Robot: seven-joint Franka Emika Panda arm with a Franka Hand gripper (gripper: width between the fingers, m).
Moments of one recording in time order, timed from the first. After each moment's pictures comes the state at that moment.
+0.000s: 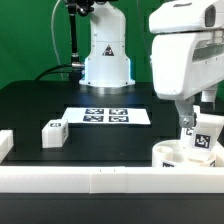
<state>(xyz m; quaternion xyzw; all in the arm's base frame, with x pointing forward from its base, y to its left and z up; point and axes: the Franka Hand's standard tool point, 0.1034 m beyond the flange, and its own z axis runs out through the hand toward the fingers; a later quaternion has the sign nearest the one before) 0.648 0.093 0.094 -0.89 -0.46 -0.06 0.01</state>
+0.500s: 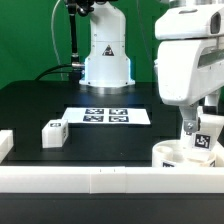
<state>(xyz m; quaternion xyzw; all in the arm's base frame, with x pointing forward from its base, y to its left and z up) 0.645 0.096 0.088 -0.89 -0.45 -0.05 0.01</state>
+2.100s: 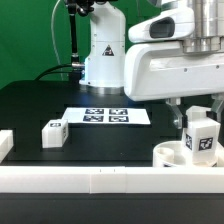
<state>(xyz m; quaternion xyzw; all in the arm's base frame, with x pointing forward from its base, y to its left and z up) 0.645 0.097 0.086 -1.00 0.00 -0.06 0.04</state>
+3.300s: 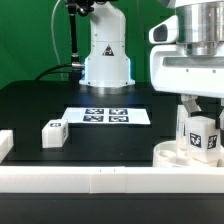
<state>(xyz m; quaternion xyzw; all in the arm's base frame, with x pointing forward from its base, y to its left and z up) 0.638 0.111 0.083 -0.86 0.50 -0.02 0.07</state>
